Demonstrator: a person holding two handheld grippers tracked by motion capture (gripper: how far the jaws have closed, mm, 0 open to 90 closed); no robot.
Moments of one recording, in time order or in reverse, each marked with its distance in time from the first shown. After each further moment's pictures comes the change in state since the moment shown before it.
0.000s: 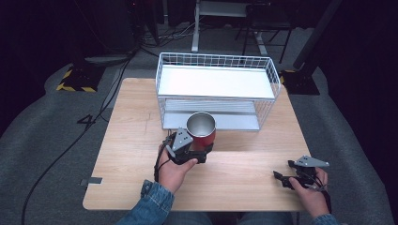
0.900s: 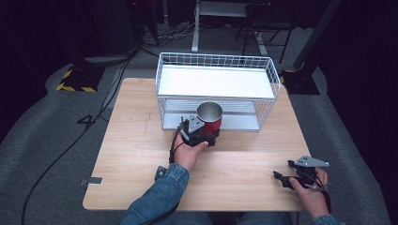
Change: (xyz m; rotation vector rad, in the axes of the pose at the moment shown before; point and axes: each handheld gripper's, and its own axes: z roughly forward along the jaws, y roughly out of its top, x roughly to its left) left arm 0.028 -0.003 0.075 0.047 0.077 -0.029; right arm 0.000 0.000 0.000 0.000 0.000 0.000
